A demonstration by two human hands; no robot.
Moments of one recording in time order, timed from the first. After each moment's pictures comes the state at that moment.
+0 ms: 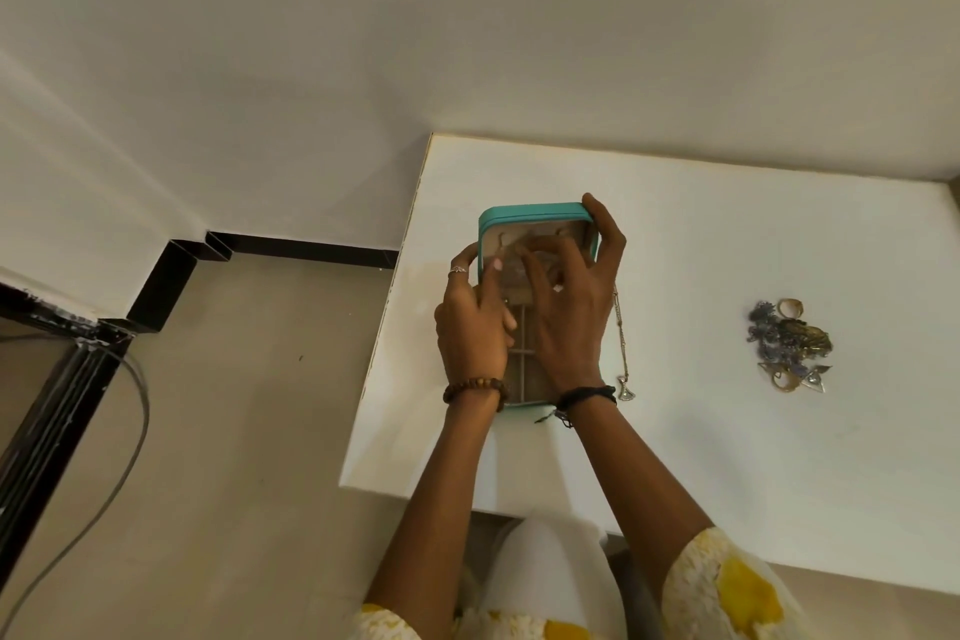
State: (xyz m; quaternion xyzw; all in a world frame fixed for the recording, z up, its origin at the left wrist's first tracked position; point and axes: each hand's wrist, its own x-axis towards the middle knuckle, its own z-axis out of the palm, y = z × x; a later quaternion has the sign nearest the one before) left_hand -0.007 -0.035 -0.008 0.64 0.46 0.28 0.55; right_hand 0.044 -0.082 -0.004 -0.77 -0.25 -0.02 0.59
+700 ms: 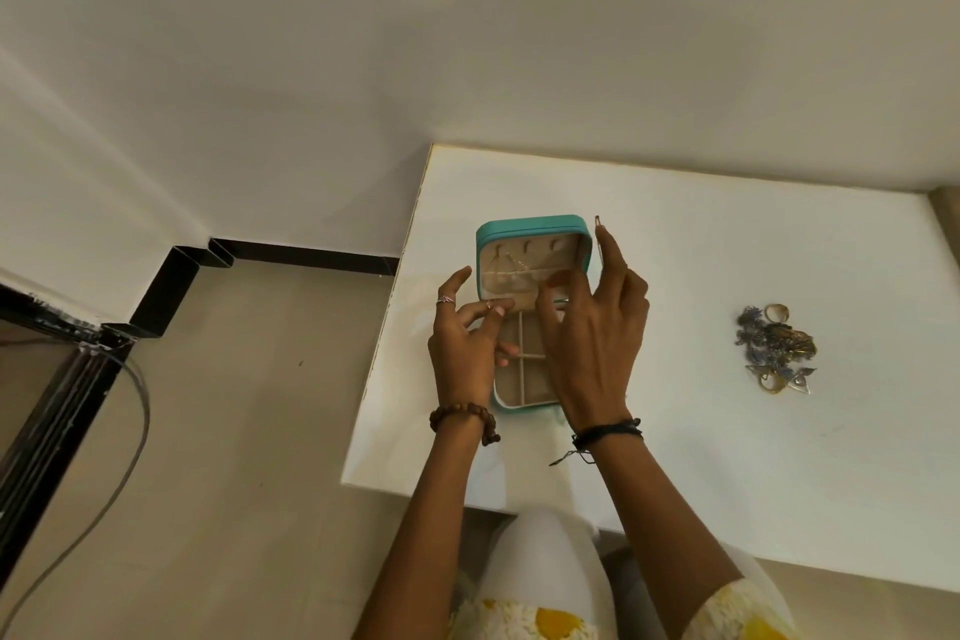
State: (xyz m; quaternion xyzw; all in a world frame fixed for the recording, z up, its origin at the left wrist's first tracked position) left_hand -0.029 -0.042 -0.008 0.55 0.45 0.27 0.65; right_hand 0.044 -0.109 -0.017 -0.90 -0.28 -0.15 0.29
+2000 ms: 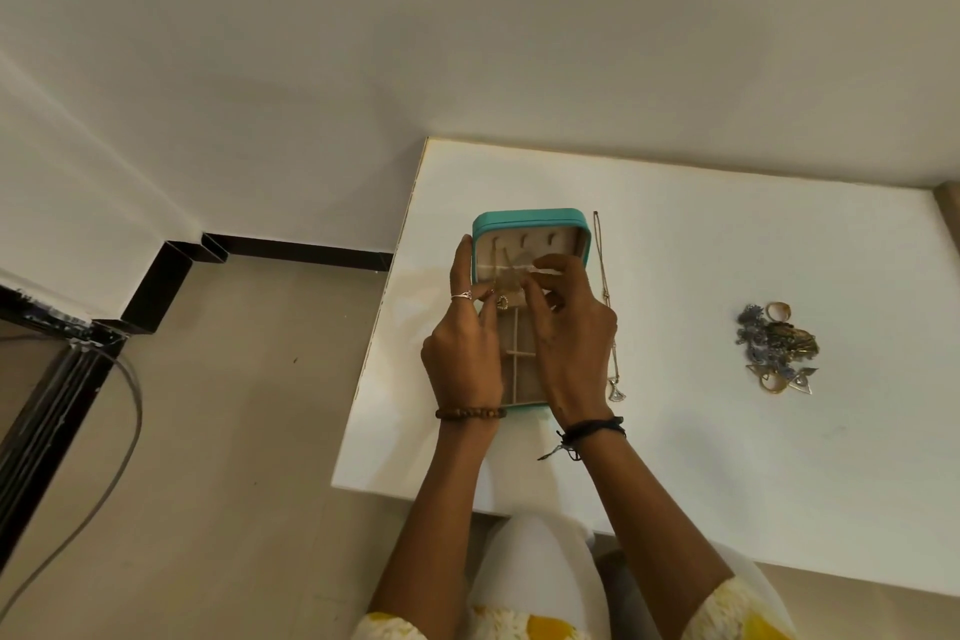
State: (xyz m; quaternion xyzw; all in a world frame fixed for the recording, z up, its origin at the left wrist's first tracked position) left_hand -0.022 -0.049 -0.017 0.78 0.45 0.33 0.30; right_hand 0.032 -0.102 -0.002 -0.82 -0.24 0.03 0.52
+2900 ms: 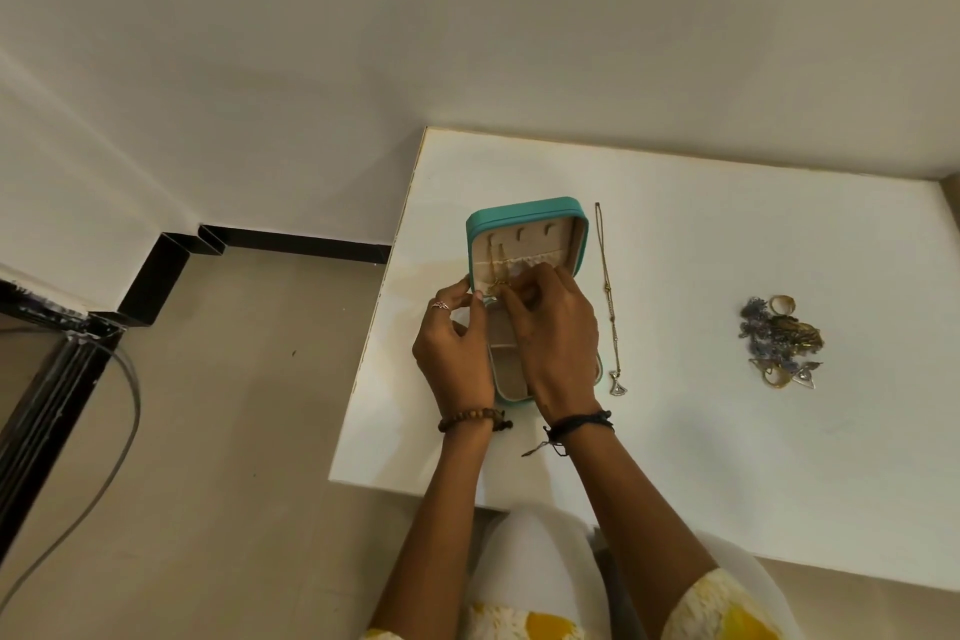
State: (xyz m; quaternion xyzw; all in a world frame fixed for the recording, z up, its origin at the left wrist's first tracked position) left_hand -0.025 -0.049 -0.035 0.64 0.50 0.38 0.45; right_hand 0.032 -0.095 -0.026 -0.87 -0.28 0.03 0.41
